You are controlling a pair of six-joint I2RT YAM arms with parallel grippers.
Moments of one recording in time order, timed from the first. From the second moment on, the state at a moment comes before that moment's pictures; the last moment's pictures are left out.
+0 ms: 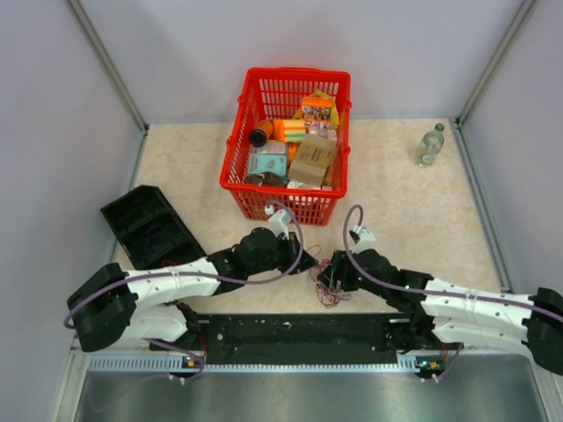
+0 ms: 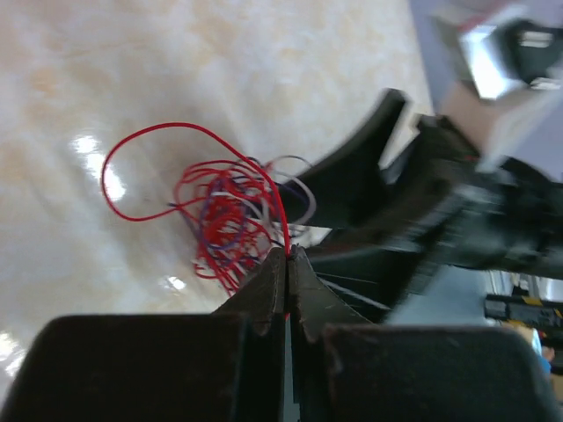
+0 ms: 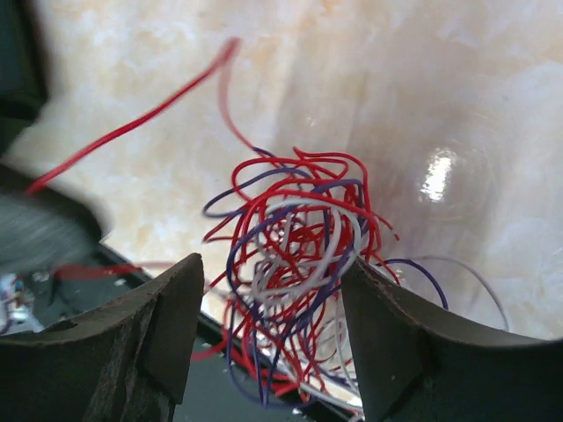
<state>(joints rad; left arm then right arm) -0.99 1.24 0.54 0.27 0.09 -0.91 1.02 0.84 0.30 -0.04 0.17 0.86</state>
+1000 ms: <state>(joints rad) -1.03 0.33 1.00 -0.50 -0.65 -0.26 0.77 0.55 0.28 -0.48 0.56 1.10</state>
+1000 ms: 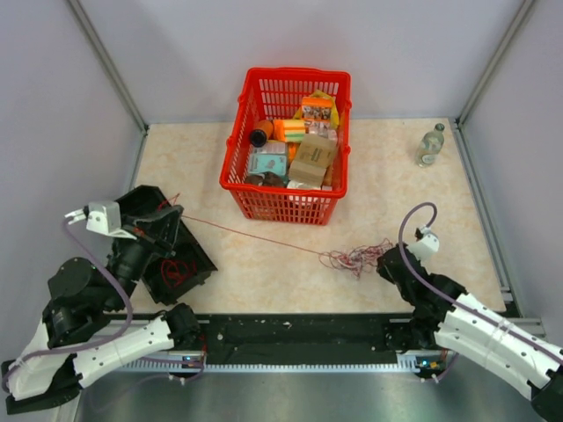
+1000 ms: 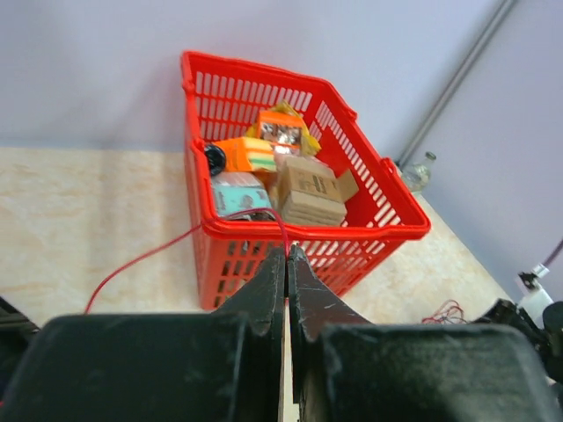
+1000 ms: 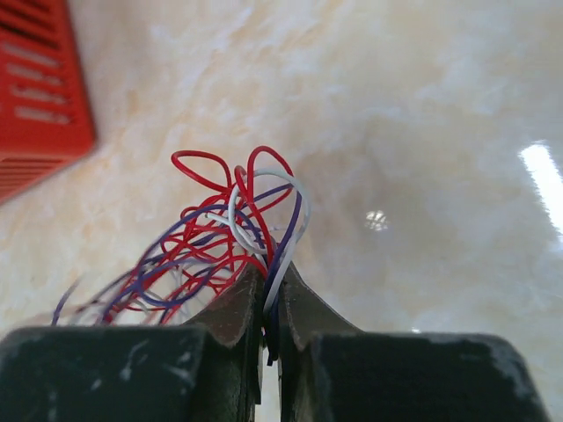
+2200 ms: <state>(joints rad) -1.03 0.46 1.47 -0.64 -0.63 -0.04 0.05 0.66 0.37 -0.43 0.44 0.85</state>
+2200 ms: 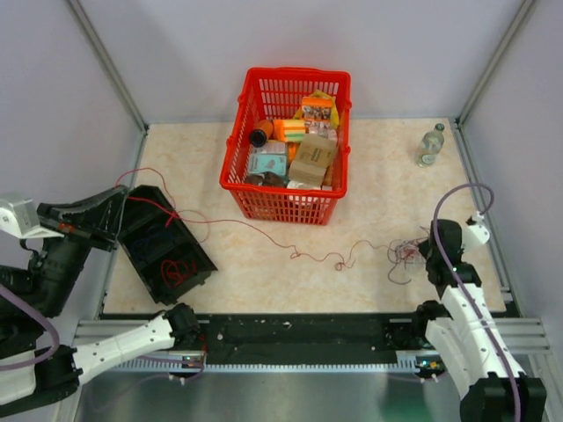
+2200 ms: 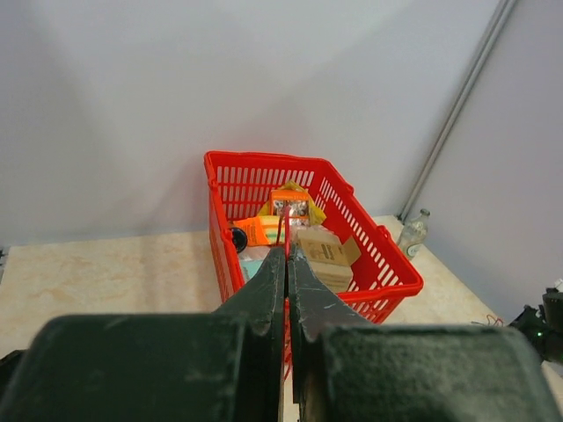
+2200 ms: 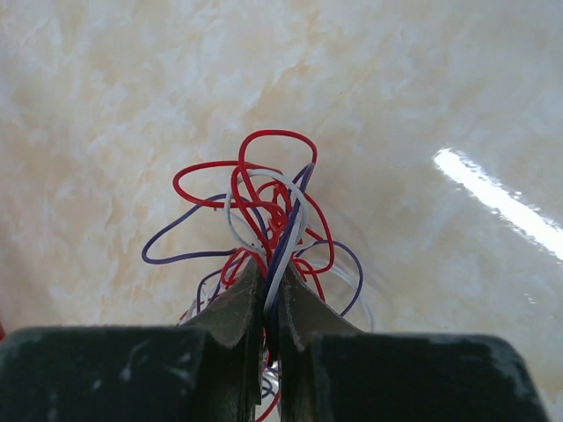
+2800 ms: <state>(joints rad) -1.03 0.44 1.65 -0.61 -0.76 0.06 -0.40 0.83 0.52 -0.35 0.38 0.76</state>
